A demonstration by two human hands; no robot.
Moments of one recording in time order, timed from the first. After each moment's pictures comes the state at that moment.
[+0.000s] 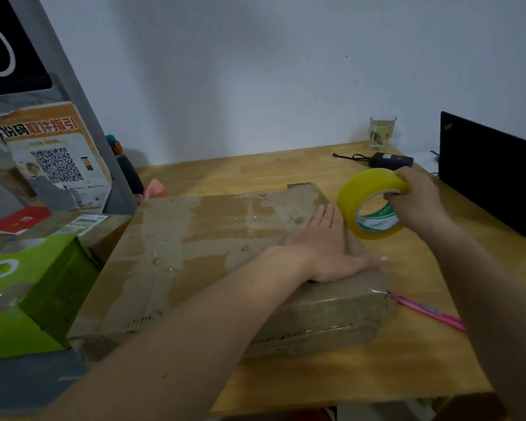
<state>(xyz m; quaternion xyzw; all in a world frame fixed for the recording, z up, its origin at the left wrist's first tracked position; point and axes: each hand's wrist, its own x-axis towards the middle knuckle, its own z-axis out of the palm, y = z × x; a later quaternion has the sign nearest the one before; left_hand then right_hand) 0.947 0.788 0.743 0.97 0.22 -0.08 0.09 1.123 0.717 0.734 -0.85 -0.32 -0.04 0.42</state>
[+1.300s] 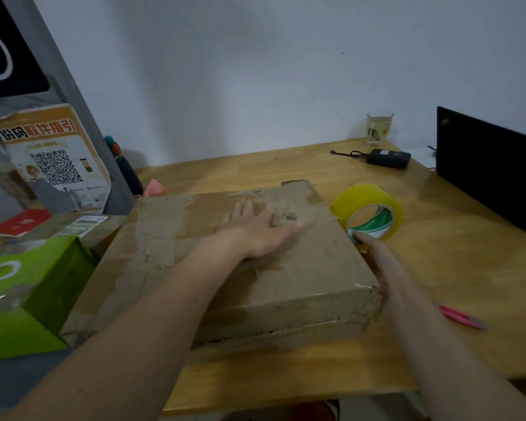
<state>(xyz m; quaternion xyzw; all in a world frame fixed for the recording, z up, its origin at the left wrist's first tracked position) 0.893 0.848 0.753 0.92 0.38 -0.10 0.10 1.050 0.713 0.670 -0.51 0.01 0.48 0.71</state>
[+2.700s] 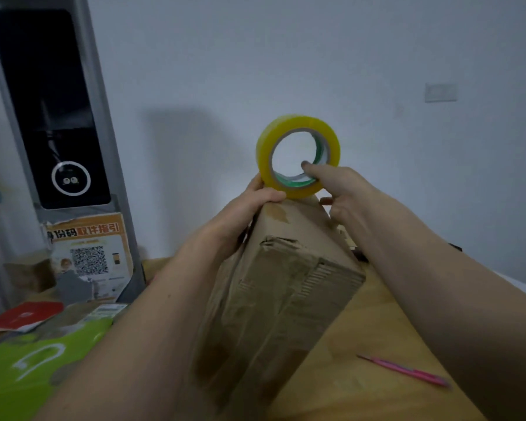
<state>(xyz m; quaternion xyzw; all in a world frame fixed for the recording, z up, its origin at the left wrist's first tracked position) 0.825 0.817 0.925 0.78 0.06 0.27 0.57 0.940 0.710 0.959 -0.63 -0.22 0.16 0.72</state>
